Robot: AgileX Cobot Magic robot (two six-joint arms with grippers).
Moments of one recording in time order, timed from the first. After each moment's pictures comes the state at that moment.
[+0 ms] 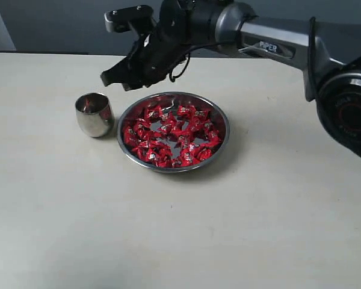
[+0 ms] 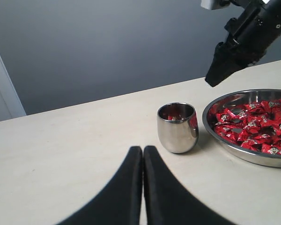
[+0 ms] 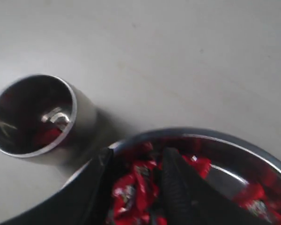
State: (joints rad) left arm -0.06 0.00 0.00 0.05 0.18 0.07; right arm 0.63 2.30 -1.96 0.21 0.67 -0.12
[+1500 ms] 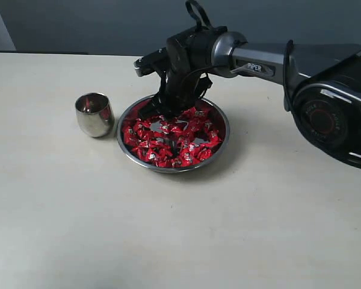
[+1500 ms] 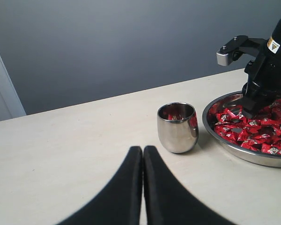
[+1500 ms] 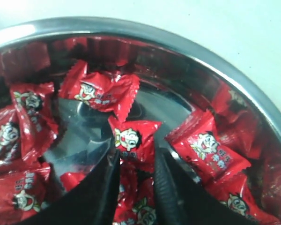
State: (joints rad) left arm -0.06 0.00 0.00 0.05 0.18 0.07; right arm 0.60 2.42 -1.96 -0.06 0.81 0.00
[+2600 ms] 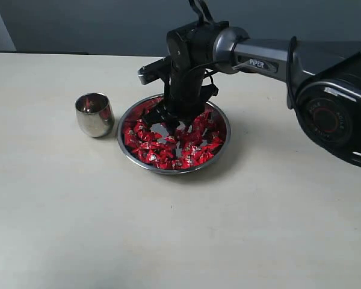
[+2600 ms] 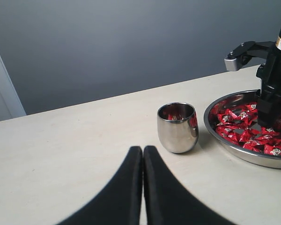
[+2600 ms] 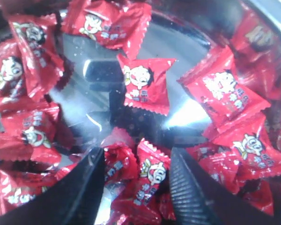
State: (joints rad) left arm -0.06 0.00 0.00 0.05 0.18 0.07; right arm 0.60 2.41 -1.97 -0.02 1.01 -0.02
